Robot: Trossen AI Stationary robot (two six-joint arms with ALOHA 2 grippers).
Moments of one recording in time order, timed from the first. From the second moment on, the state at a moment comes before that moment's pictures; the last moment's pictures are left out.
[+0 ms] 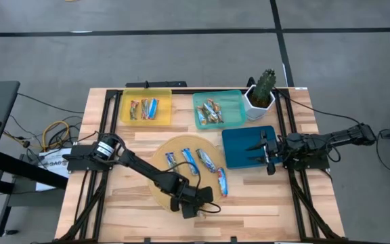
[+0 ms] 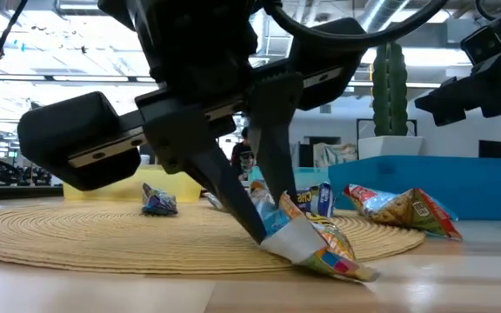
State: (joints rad) left arm -0.41 2.13 1.41 -0.29 0.06 1.00; right arm 0.17 0.22 0.01 0.03 0.05 -0.01
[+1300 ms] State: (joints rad) left arm -0.44 2.12 1.44 -0.33 -0.16 0.87; right arm 0.17 0.22 0.01 0.03 0.05 -0.01
